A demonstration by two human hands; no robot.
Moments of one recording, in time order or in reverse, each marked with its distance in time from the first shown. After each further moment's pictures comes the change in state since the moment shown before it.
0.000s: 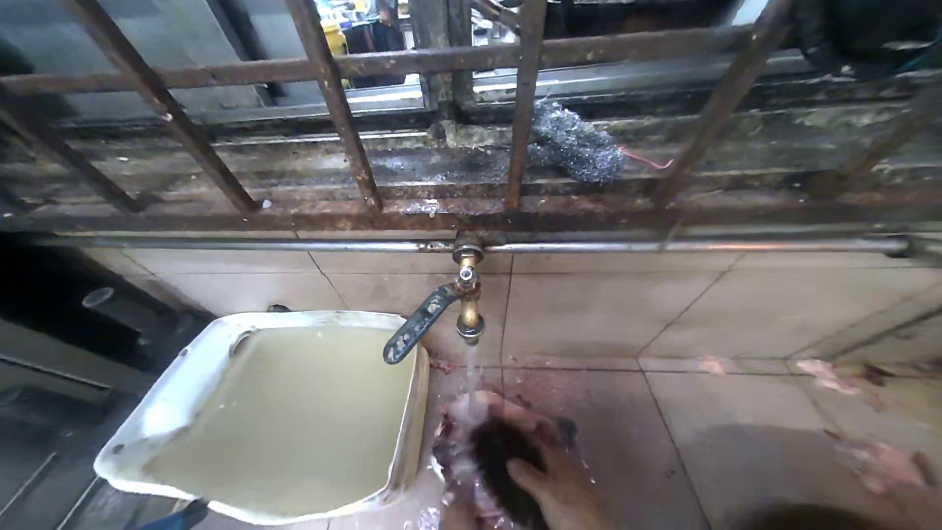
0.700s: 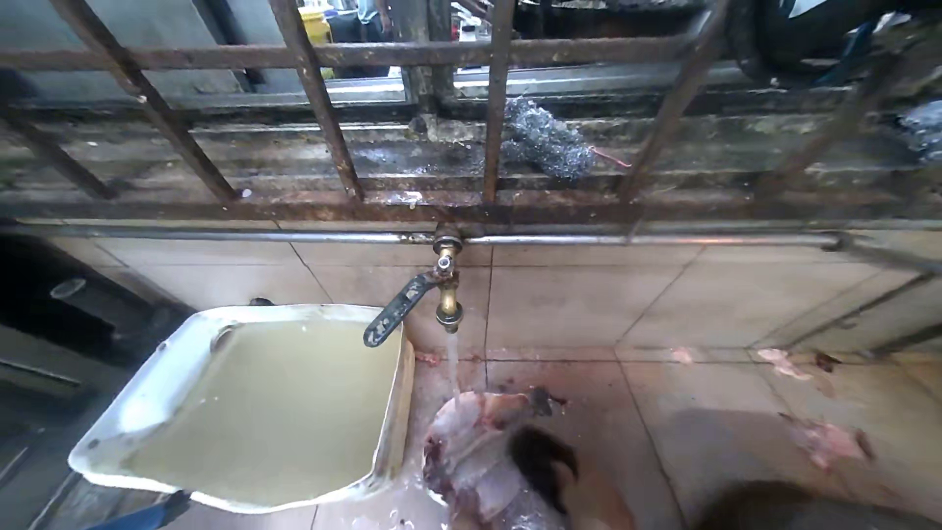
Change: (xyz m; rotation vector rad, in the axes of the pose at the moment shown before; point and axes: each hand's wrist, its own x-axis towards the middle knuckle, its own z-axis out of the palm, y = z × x) left_hand -0.014 -0.041 -0.008 -0.224 -0.076 -0.044; right_hand -0.007 0.061 -0.014 -0.364 0.319 0.226
